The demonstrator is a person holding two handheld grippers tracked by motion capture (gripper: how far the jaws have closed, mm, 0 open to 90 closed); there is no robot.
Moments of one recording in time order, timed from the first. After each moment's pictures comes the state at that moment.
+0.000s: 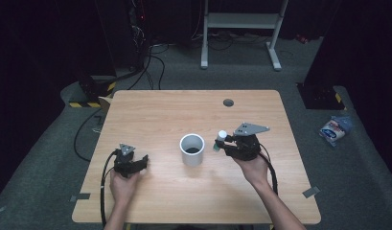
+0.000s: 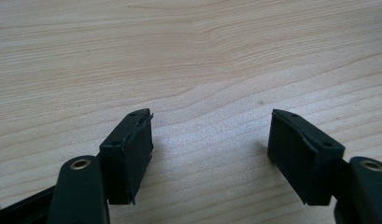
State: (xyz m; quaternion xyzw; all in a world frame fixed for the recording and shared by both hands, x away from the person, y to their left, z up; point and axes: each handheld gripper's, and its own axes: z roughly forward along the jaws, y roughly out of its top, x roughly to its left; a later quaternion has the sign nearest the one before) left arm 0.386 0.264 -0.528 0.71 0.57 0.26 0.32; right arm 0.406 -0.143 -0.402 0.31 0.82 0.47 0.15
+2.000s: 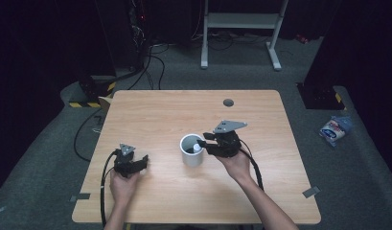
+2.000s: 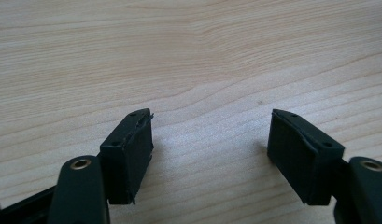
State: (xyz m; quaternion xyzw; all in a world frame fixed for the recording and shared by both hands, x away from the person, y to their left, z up) left arm 0.386 0.263 -0.528 0.71 0.57 0.26 0.32; right arm 0.420 -0.095 -0.409 0.27 0.83 0.47 0.13
